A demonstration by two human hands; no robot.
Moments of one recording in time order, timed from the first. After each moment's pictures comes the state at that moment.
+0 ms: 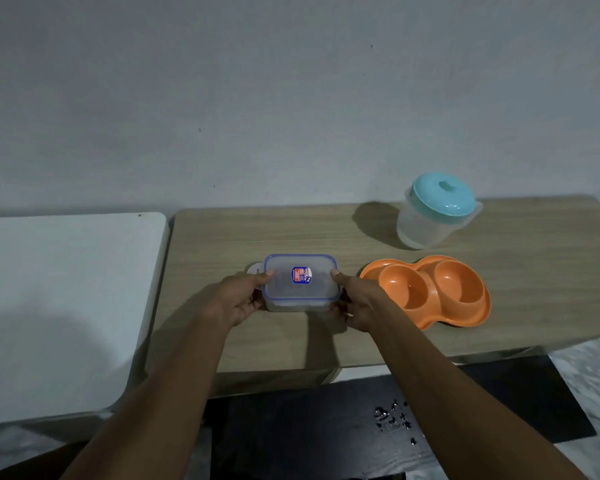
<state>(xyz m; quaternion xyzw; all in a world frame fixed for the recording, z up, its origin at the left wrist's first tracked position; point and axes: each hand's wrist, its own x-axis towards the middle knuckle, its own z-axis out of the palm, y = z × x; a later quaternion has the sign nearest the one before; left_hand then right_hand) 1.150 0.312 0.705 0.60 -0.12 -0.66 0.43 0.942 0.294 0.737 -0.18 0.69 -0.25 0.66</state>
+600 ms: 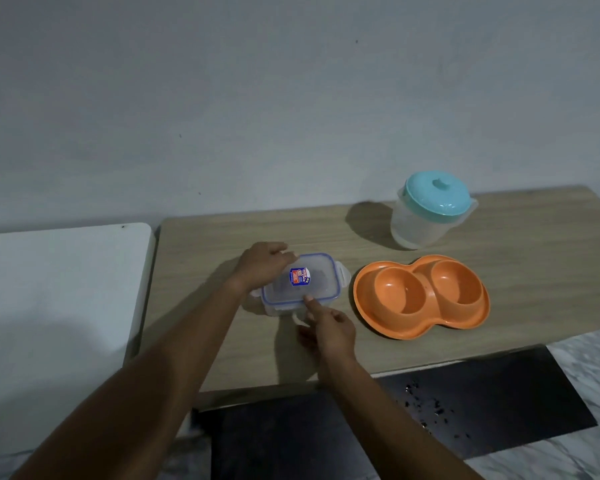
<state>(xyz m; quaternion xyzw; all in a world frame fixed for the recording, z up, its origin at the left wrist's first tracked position) 1.125 0.254 0.724 0.68 -0.52 -0.45 0.25 0.980 0.353 0.703 -0.14 0.64 -0.42 0.62</state>
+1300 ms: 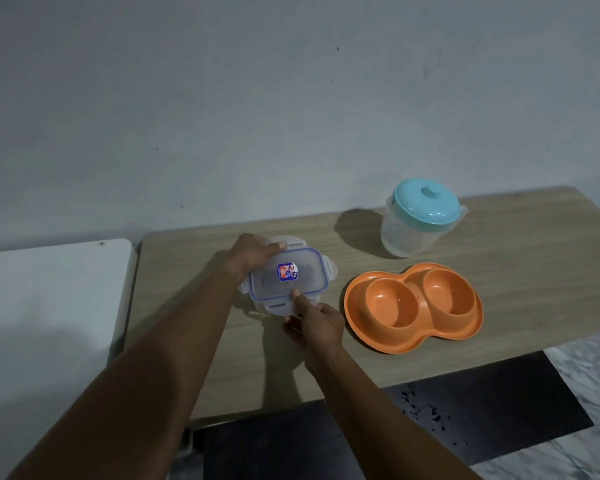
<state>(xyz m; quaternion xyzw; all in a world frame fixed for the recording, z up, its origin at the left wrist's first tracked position) 1.125 0.183 0.703 0.68 -0.46 -0.48 0.29 0.984 0.311 0.705 -0.12 0.60 -0.47 0.64</state>
